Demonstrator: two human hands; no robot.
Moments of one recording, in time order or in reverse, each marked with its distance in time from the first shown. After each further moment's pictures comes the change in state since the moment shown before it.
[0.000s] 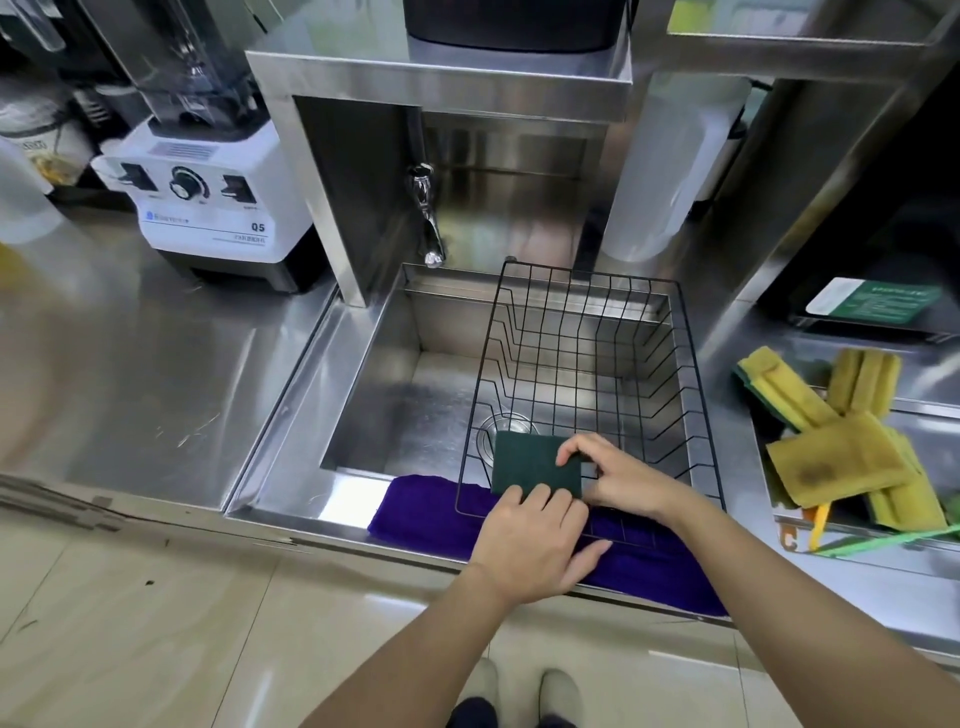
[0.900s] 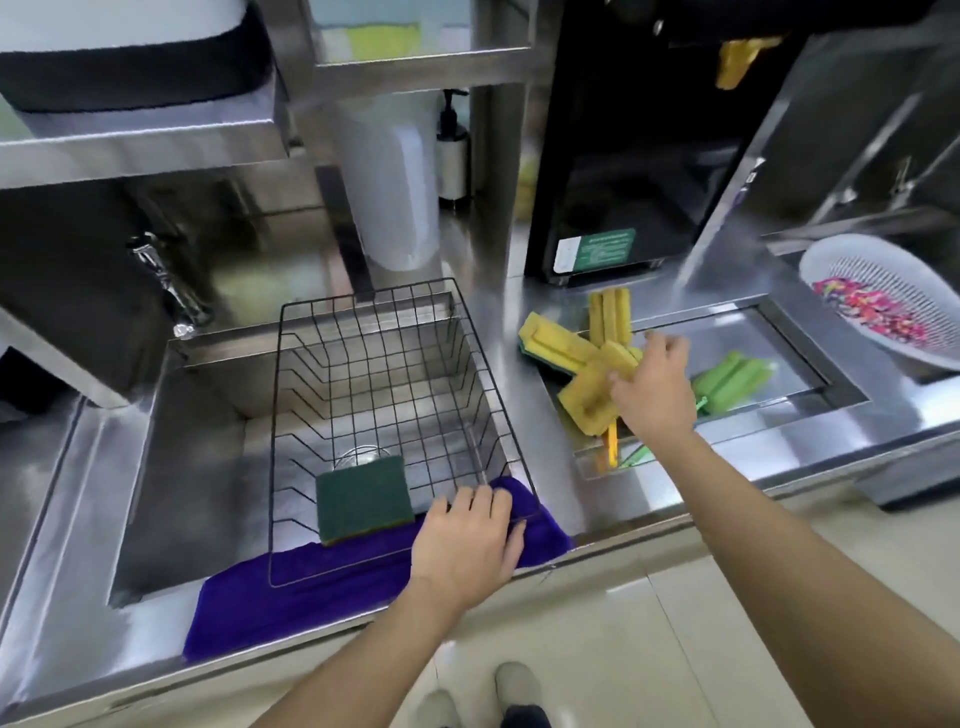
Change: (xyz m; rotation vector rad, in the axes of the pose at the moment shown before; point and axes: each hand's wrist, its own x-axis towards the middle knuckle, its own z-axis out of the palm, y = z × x) left_hand 0.051 0.074 0.015 -0.063 -0.229 0.152; right_hand -0.130 0.070 -0.102 -0.081 1.118 0.586
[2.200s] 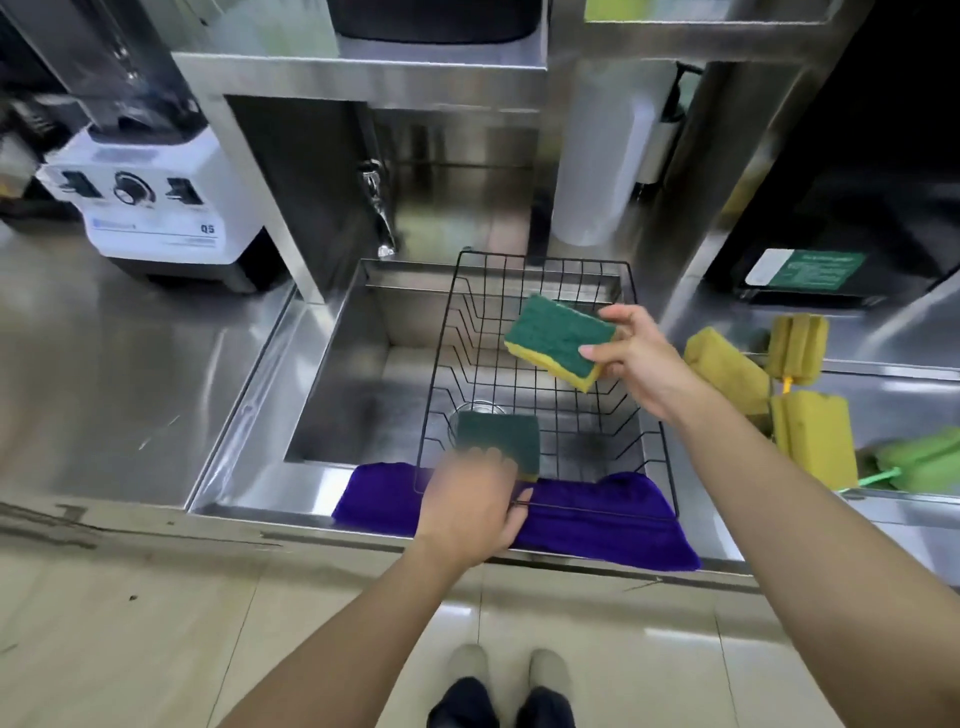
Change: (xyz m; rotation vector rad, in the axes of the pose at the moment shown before) left_hand -0.065 -0.076 -0.016 0.113 0.096 -0.258; right_hand -0.022 -0.132 0.068 0.862 -0.795 -0.072
